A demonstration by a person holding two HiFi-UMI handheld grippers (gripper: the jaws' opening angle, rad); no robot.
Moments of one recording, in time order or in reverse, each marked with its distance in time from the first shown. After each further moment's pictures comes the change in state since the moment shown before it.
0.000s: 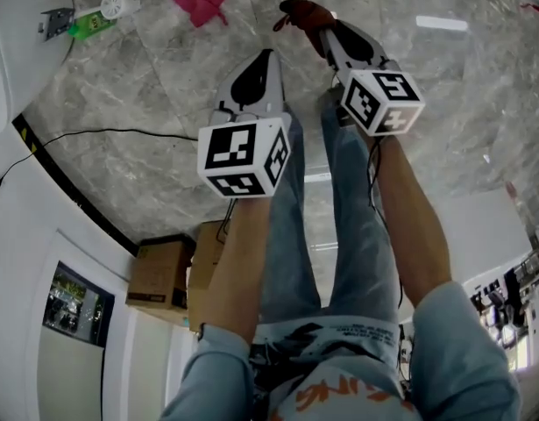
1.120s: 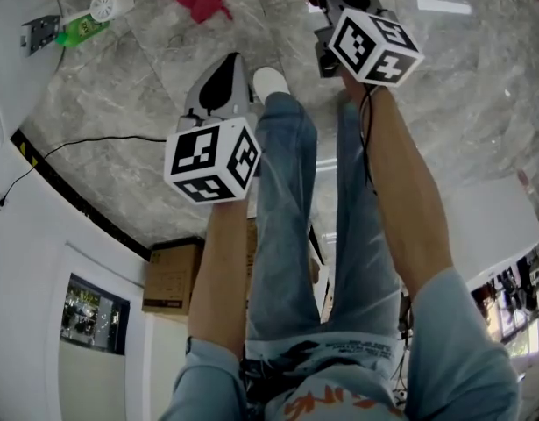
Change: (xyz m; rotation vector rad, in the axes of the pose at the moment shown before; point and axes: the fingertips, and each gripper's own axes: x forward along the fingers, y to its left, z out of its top) left arm 0.002 0.101 -0.030 -0.005 0.093 0.040; right arm 0.098 -0.014 0.021 0.104 -0.162 -0.124
